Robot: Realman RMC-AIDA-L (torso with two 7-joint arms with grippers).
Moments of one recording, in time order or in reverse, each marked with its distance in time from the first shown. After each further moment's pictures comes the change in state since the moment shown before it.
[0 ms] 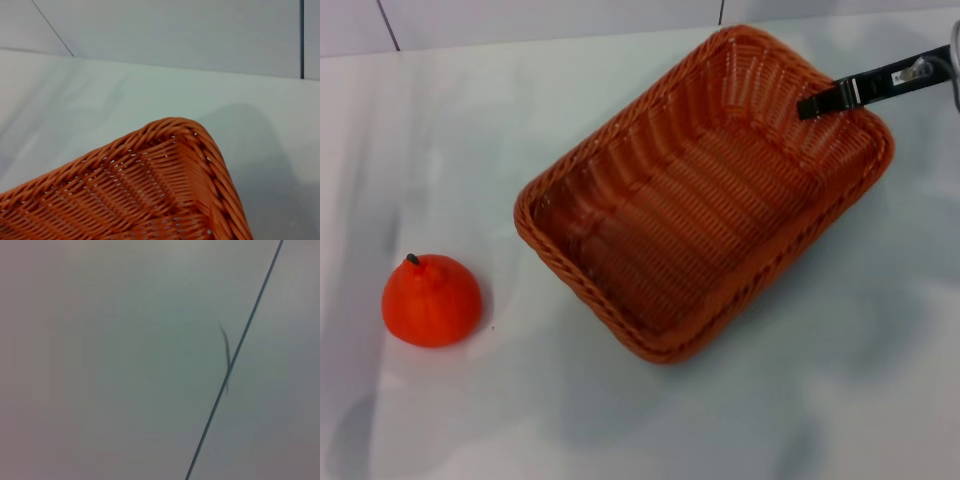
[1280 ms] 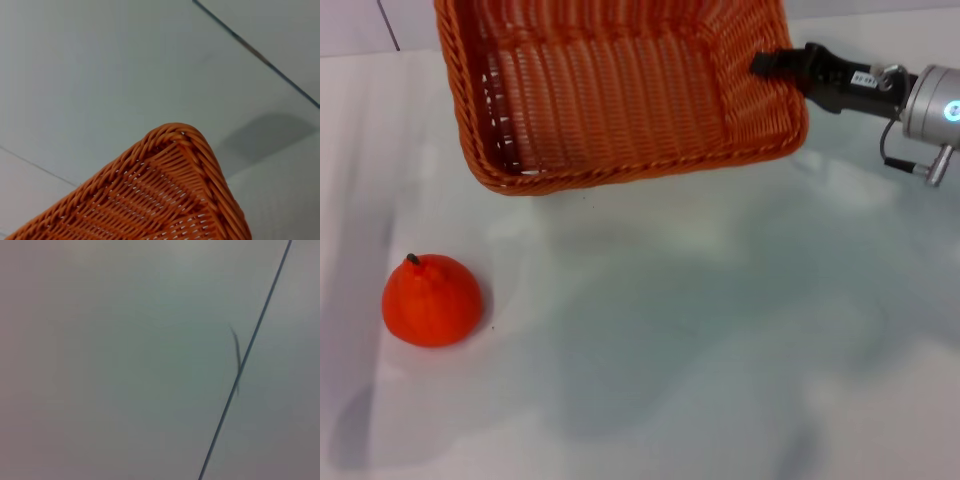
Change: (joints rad) left arm -0.017 0.001 -0.020 0.016 -0.009 -0.026 0.006; right arm -0.110 0.093 0.190 0.314 0.537 -0.214 -0.139
